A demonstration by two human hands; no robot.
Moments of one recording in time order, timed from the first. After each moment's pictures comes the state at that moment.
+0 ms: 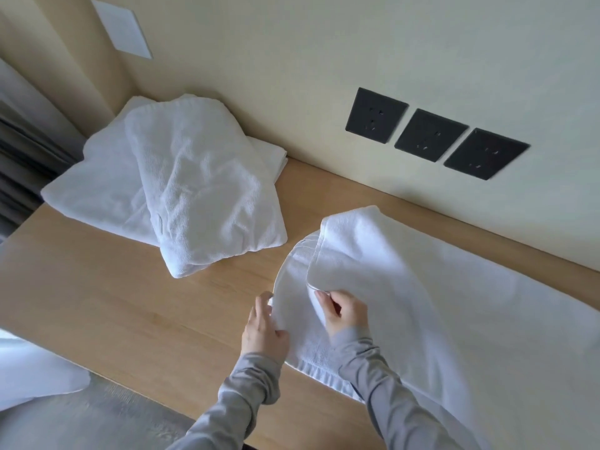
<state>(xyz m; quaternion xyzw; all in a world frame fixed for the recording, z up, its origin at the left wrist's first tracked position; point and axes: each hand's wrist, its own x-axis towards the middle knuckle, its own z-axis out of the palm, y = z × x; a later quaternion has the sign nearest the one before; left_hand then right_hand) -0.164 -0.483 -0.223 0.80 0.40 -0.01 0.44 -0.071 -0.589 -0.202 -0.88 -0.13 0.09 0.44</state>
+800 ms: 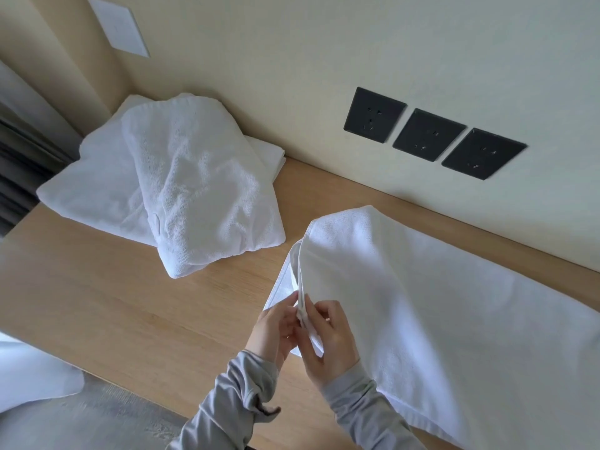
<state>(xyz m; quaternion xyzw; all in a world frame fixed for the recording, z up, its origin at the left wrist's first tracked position) -0.150 -0.488 -0.142 0.34 0.41 -0.02 0.85 -0.117 -0.595 -0.174 -0.86 -0.33 0.02 0.39</state>
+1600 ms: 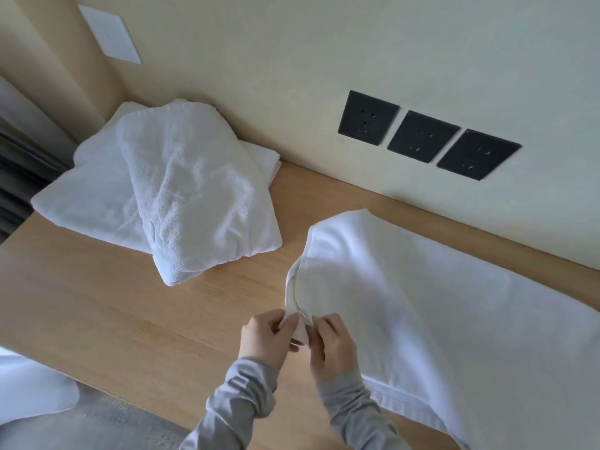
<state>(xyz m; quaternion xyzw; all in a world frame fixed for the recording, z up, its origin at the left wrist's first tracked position) -0.156 -0.486 -0.162 0.69 0.41 -0.03 0.59 -0.116 -0.599 -0.192 -0.89 -0.25 0.01 0.37</state>
